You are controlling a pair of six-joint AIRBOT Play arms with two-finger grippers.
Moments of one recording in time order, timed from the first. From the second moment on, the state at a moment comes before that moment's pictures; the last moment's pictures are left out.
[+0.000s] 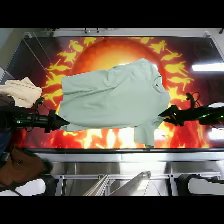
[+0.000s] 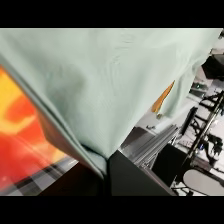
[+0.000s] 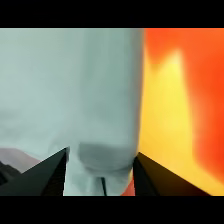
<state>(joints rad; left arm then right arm) 0.40 -1.41 0.72 -2.49 1.38 2.08 -0.31 -1.50 0.75 -0.61 1.10 1.06</state>
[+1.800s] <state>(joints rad) 0.32 -1.40 1.24 -2.71 1.43 2.25 -0.25 -1.36 1.07 0.06 1.06 0.51</state>
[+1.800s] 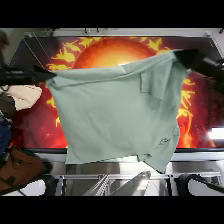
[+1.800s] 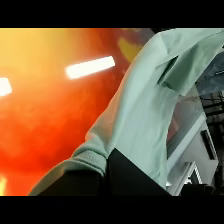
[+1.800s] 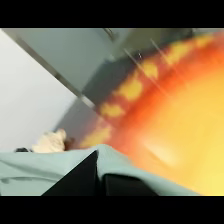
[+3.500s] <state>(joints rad) 0.30 -2.00 1.50 -2.38 1.56 1.92 -0.32 -1.71 1.06 -0.48 1.07 0.73</state>
